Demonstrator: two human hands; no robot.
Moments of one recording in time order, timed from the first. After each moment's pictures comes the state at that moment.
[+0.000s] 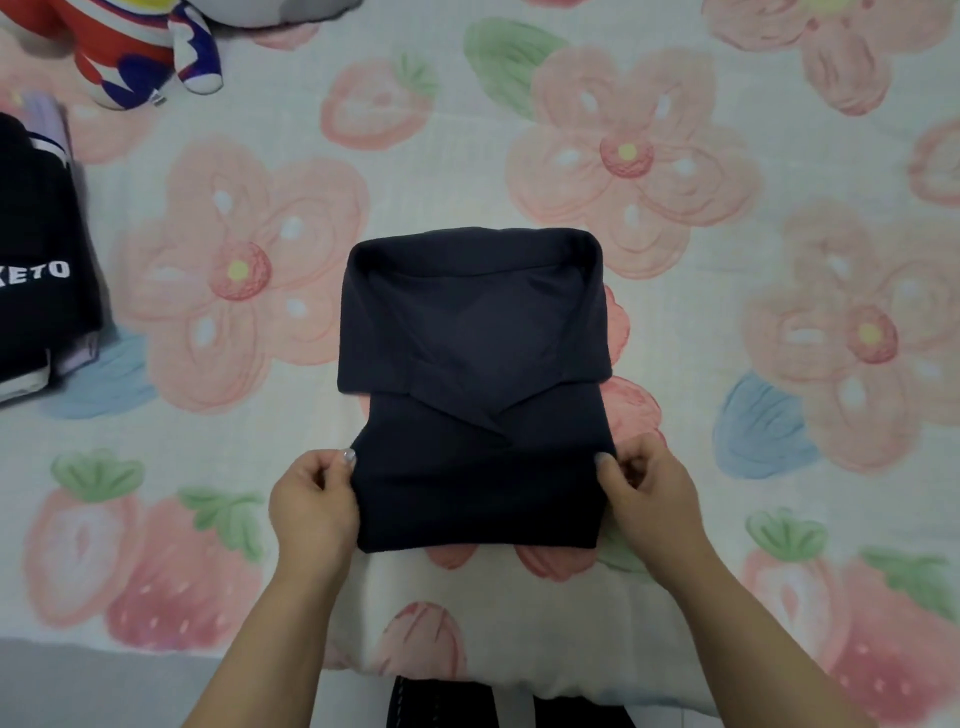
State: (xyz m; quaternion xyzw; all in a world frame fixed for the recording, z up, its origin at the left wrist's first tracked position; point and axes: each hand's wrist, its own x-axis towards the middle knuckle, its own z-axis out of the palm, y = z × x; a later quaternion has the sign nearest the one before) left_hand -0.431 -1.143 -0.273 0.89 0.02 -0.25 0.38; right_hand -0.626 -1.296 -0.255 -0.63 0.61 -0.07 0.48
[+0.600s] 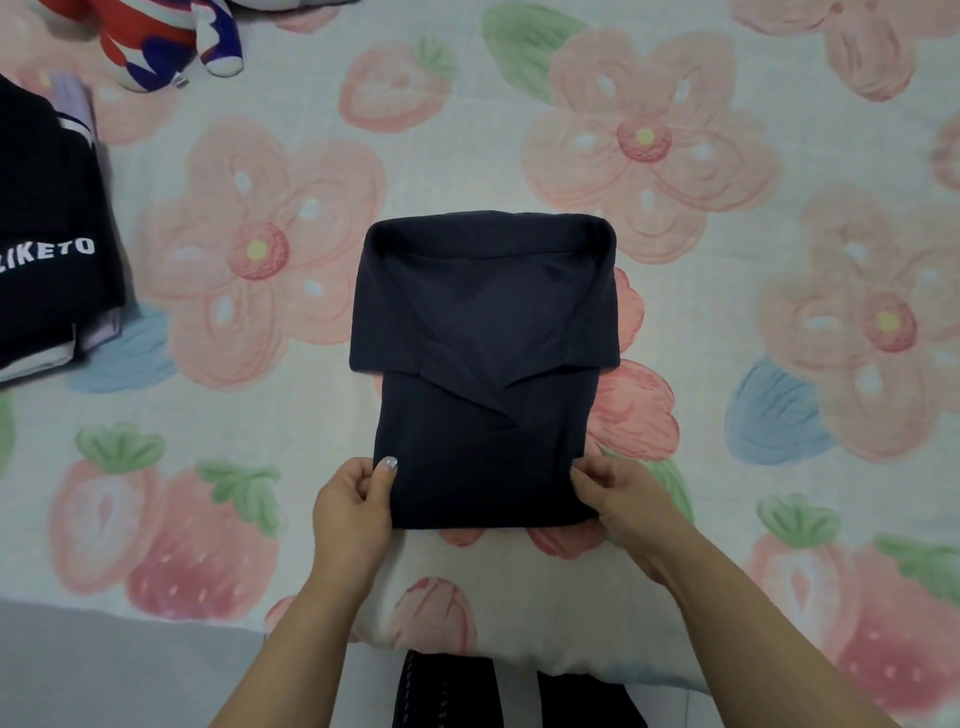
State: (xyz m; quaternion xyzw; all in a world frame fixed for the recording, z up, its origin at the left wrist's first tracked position) left_hand -0.454 -1.126 -0.271 0.88 -0.04 -0.32 0.35; right_hand -0.623 -1.278 -0.267 -0.47 0.55 0.05 0.69
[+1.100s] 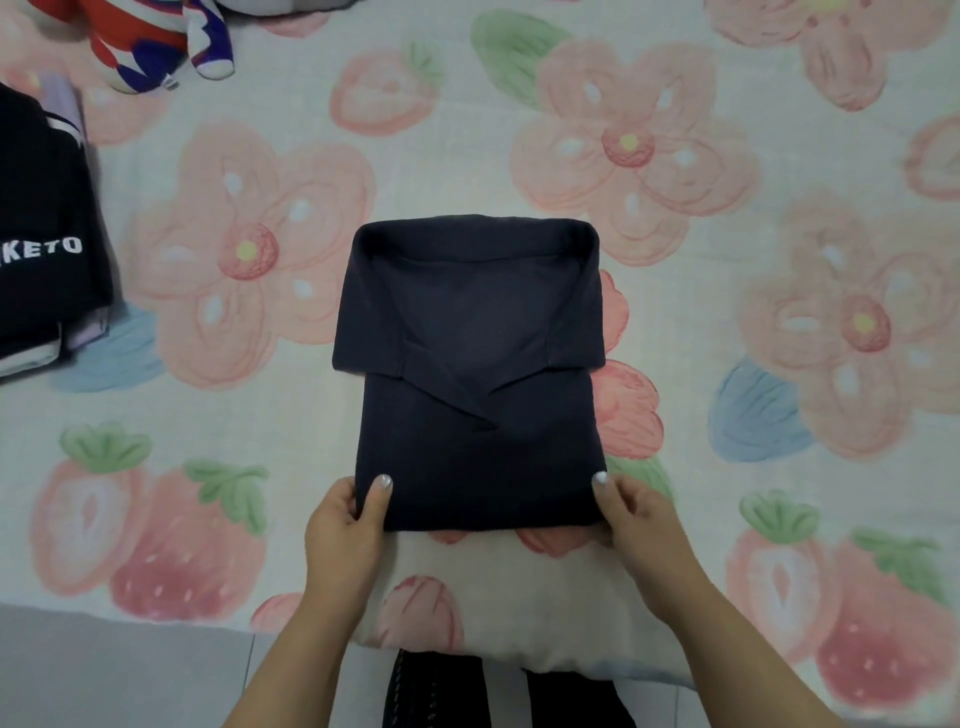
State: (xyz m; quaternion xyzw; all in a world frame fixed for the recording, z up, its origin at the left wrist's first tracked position) left_hand -0.470 -1.114 -0.270 0.87 -0.04 -0.32 0.37; right_hand -0.652 -1.264 -0.263 -0.50 0.60 0.00 0.63
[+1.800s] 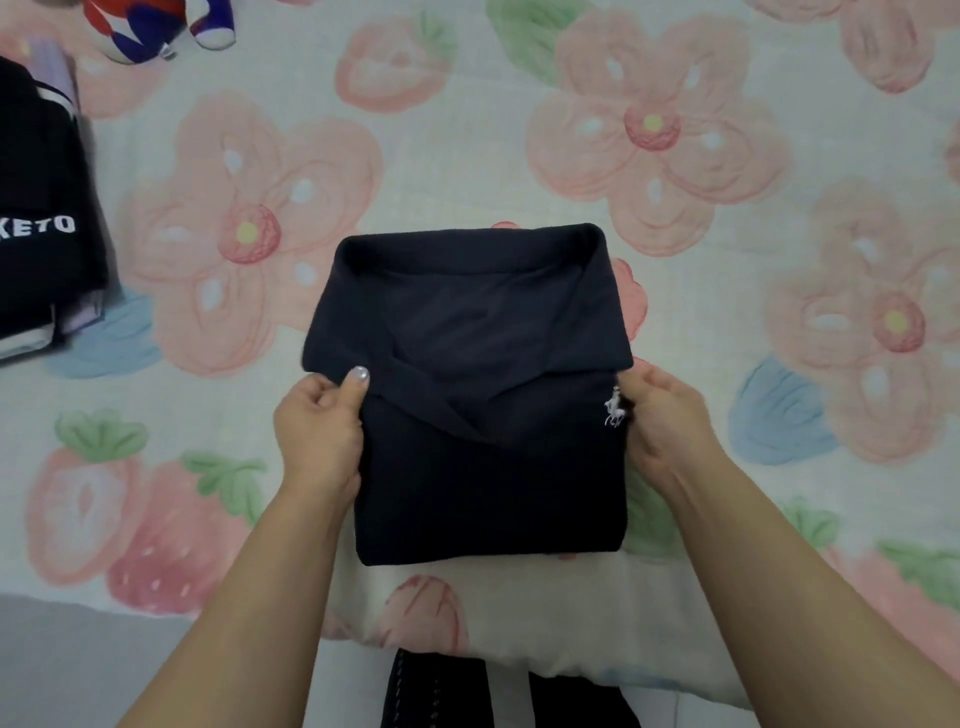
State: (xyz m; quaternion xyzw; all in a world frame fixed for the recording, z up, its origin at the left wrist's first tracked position) left_hand -0.409 -1.169 -0.281 0.79 0.07 -0.26 0.54; right_hand -0.590 -1.334 -0.262 -0.31 0.61 -0.19 0.71
